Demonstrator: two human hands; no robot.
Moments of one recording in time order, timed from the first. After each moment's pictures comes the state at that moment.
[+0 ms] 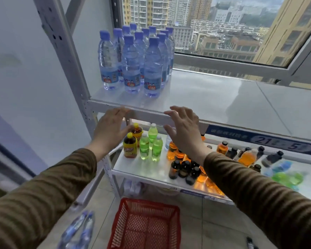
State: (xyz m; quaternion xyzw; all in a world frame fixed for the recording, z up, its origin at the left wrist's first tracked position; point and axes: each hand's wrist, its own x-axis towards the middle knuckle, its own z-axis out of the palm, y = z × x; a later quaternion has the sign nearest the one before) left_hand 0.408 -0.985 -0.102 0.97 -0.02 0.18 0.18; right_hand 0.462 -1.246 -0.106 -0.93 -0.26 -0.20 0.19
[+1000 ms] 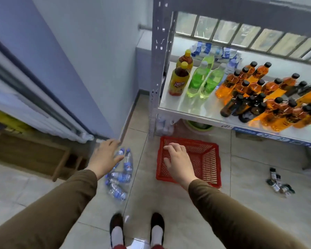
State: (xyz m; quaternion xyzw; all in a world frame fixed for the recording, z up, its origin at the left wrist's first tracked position) left_hand 0.176 -0.713 -0.392 0.96 0.09 -0.16 0.18; right_hand 0.211 -0.997 -0.404 -0.96 -0.14 0.13 0.20
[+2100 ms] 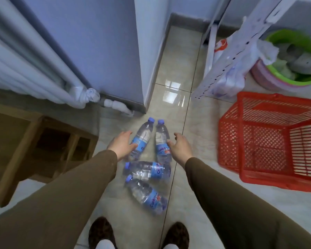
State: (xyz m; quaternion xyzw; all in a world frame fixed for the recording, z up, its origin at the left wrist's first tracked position) left_hand 0.222 -0.517 -0.937 0.89 0.15 -0.33 0.27; right_hand 0.248 -0.749 -0.929 -0.88 0.12 0.33 0.32
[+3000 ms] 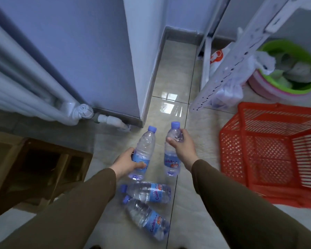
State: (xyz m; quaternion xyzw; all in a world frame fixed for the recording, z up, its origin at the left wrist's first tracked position) left_hand 0.231 -0.529 -0.981 0.76 0.24 -0.34 0.50; right_hand 0.297 -0.752 -0.947 -0.80 0.19 0.23 0.52
